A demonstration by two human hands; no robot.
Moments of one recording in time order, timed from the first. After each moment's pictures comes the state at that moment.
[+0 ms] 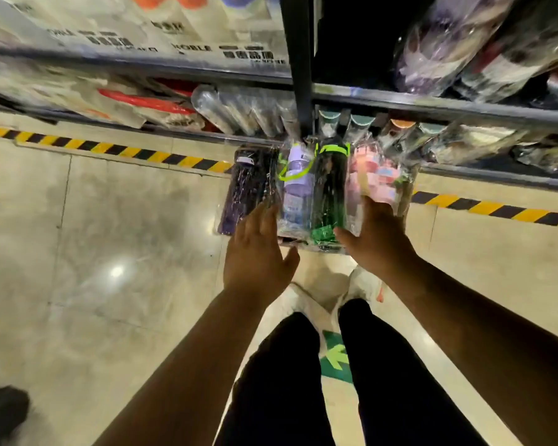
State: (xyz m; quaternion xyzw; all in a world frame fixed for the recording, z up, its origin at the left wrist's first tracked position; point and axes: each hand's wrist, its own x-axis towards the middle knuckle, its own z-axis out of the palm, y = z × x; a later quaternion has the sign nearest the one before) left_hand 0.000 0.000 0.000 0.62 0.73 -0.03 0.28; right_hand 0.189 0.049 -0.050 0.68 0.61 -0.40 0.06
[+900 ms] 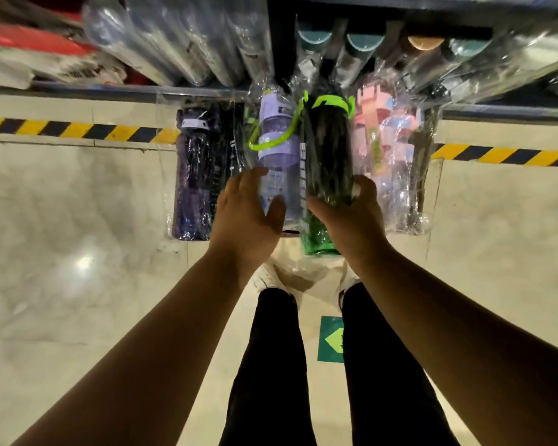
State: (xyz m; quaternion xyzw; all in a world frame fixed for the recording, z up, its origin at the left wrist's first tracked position) left_hand -0.030 0.058 -0.170 0.55 0.72 0.04 0.42; right_hand 0.126 0.050 -0.201 0.78 0.31 -0.51 -0.16
